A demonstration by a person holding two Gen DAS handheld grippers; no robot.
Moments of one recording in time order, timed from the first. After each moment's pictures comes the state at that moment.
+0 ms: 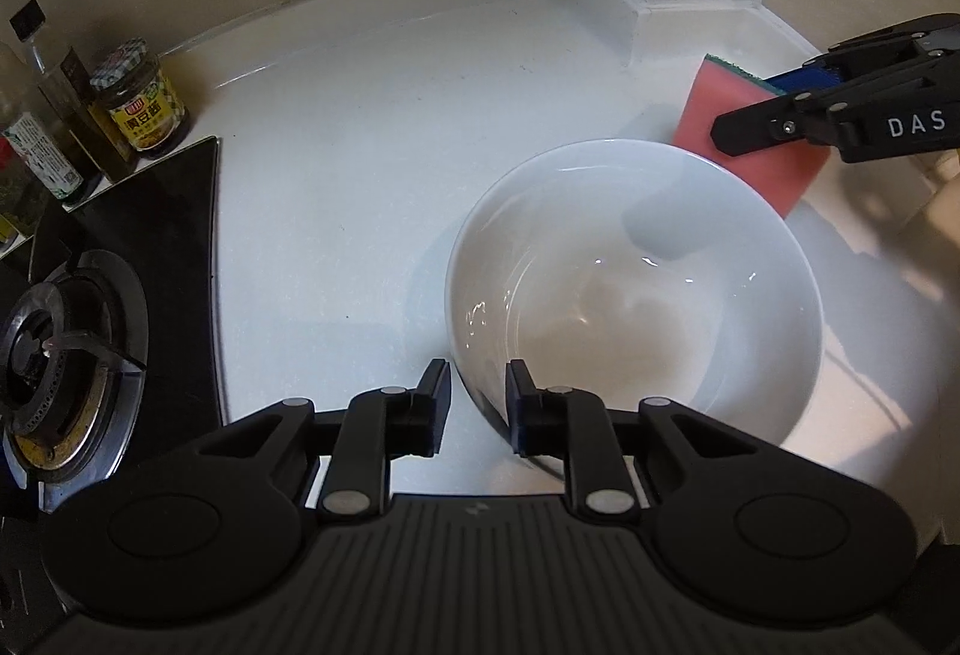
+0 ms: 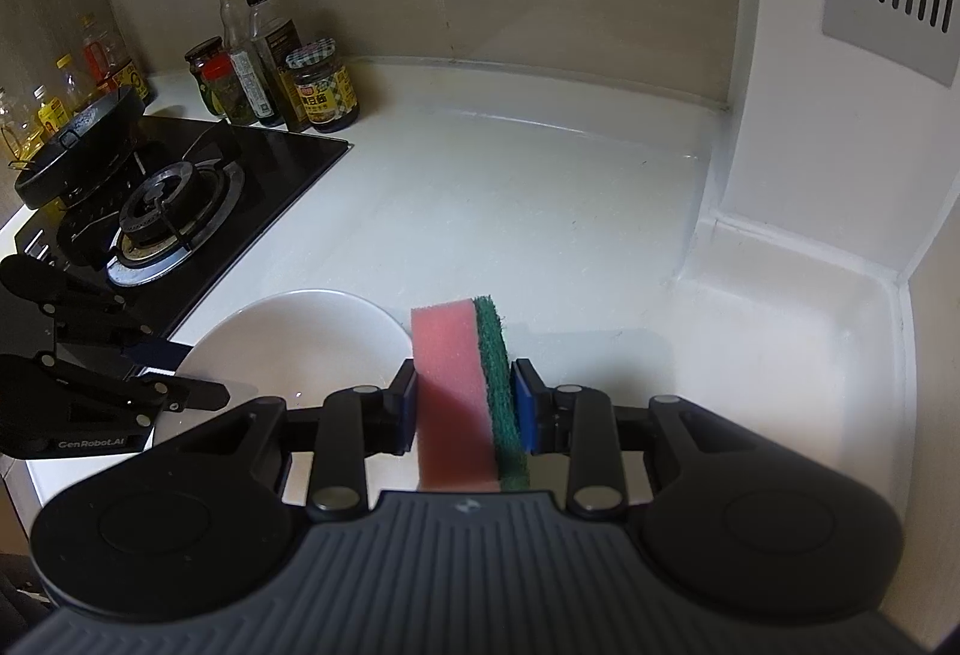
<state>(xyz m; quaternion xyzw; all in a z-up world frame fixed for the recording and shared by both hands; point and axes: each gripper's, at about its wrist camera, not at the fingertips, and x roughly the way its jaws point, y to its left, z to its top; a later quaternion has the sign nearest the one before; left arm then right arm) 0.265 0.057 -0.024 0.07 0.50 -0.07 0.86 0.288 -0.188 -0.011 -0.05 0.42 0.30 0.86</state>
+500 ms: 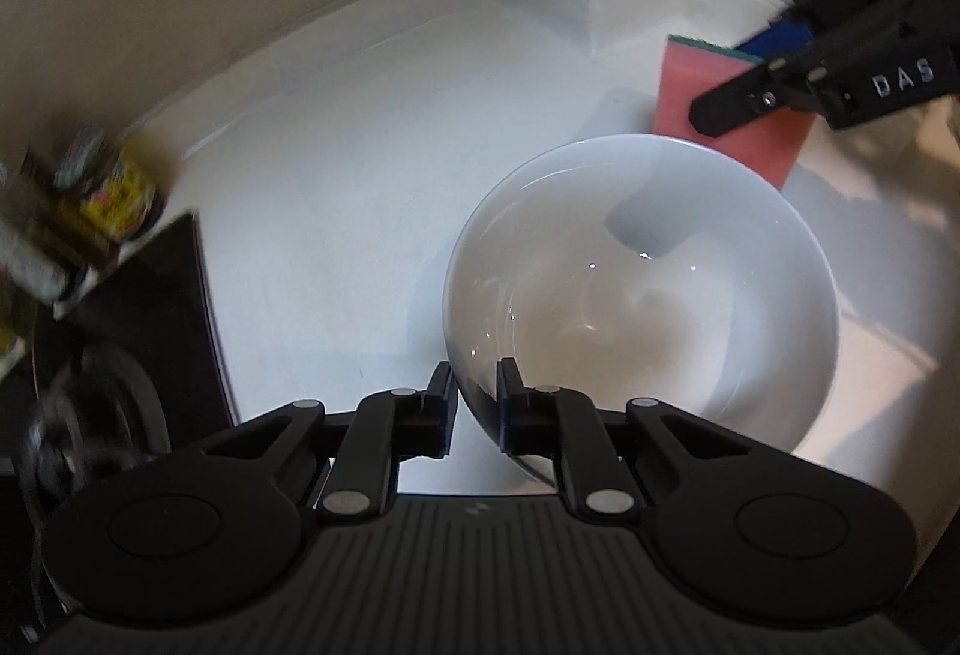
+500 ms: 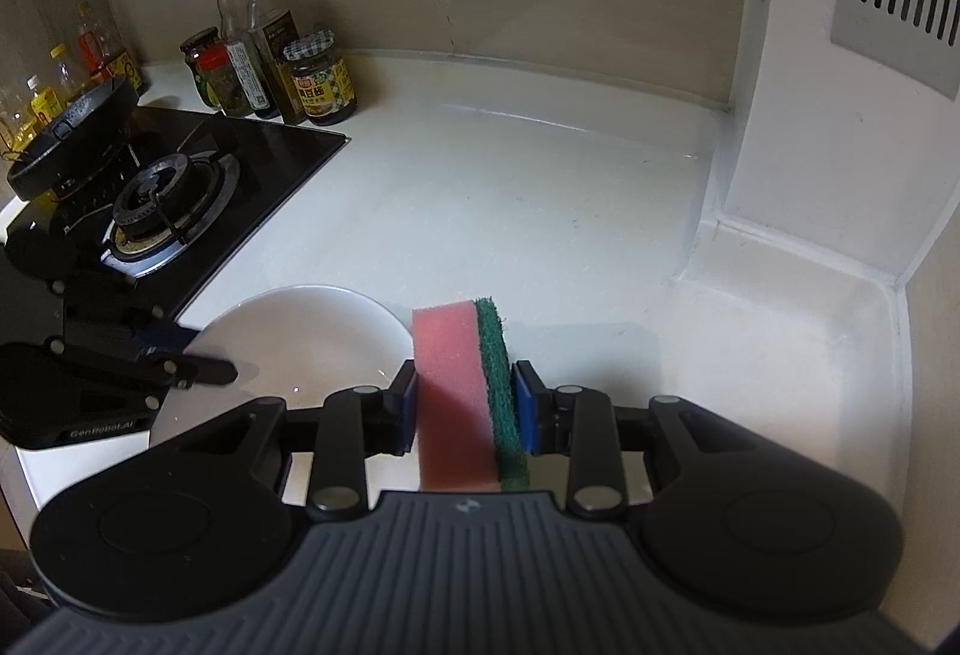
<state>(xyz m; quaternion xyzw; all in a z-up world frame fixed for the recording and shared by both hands) 0.283 0.052 -0.023 0.18 0.48 -0.14 0.85 0.288 -0.176 -0.008 -0.08 0.42 0.28 0.86</state>
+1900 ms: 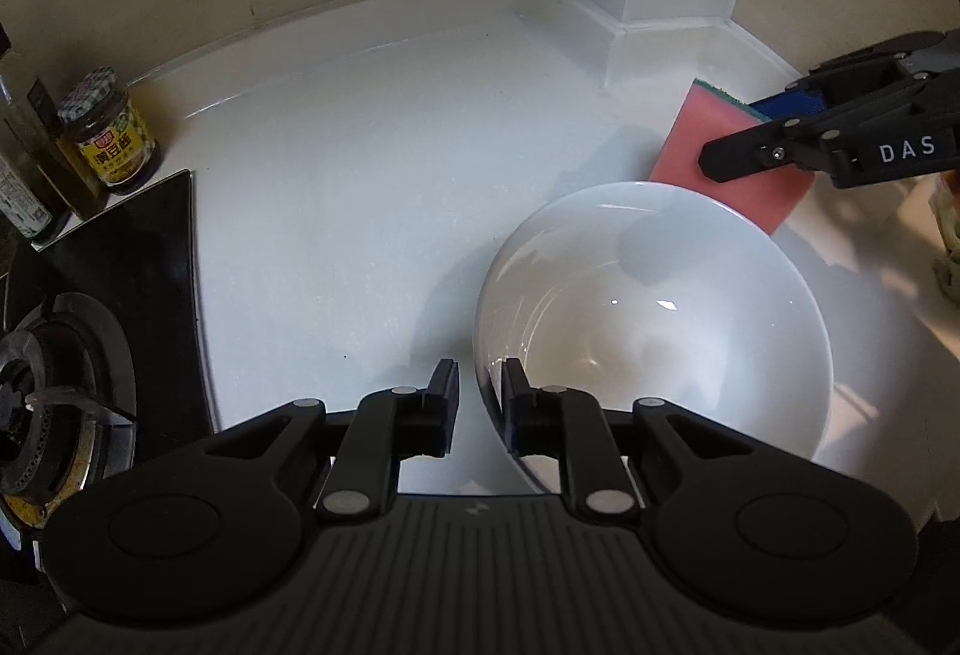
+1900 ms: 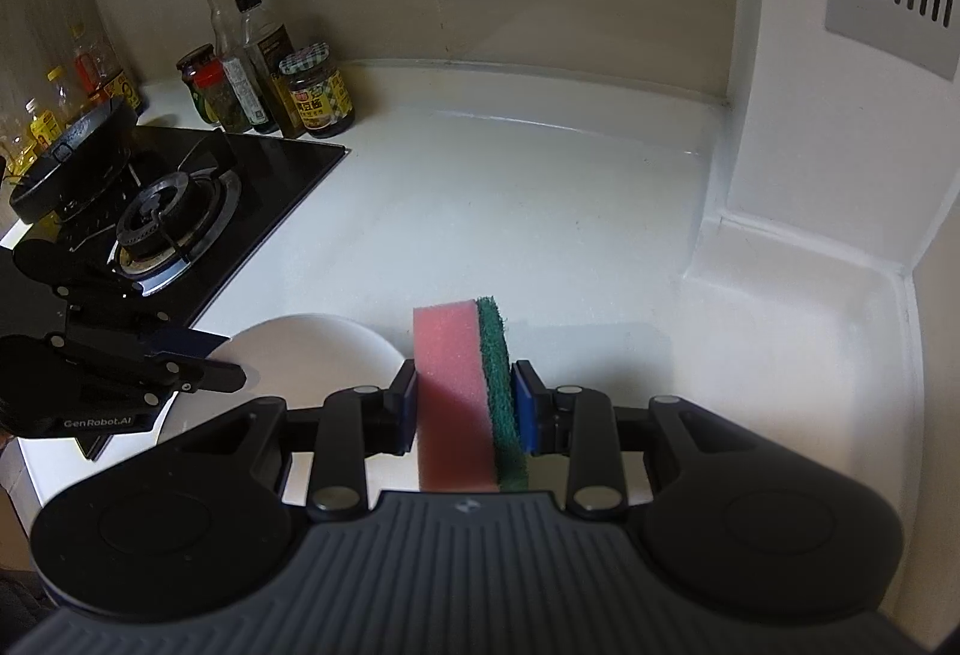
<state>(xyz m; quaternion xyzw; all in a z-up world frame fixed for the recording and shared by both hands) 0.275 0.077 -0.019 0.08 0.49 -0.13 0.86 0.284 -0.177 -0.007 -0.05 0.42 0.29 0.86</state>
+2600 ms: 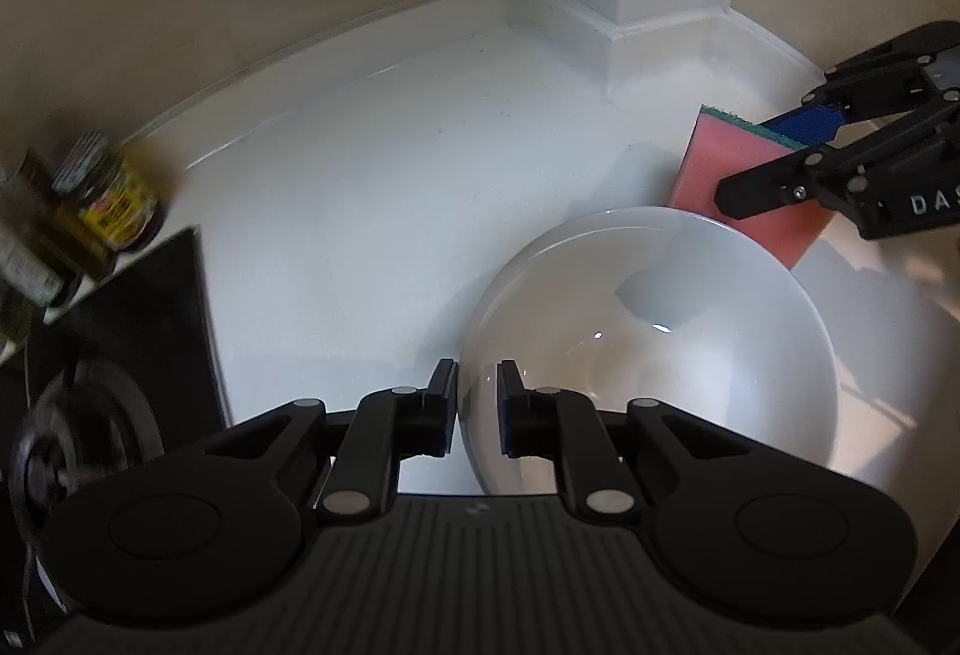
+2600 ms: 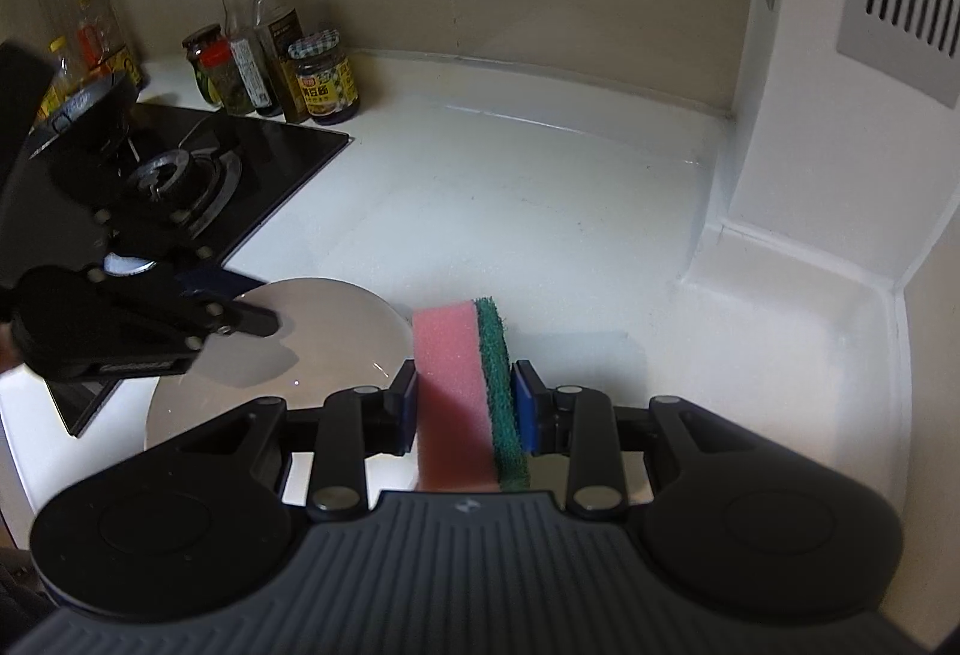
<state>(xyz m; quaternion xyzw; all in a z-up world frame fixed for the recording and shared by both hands) 0.282 0.067 -0.015 0.11 0.48 -0.11 0.87 0.280 -0.175 -0.009 -0.06 0.42 0.29 0.86</state>
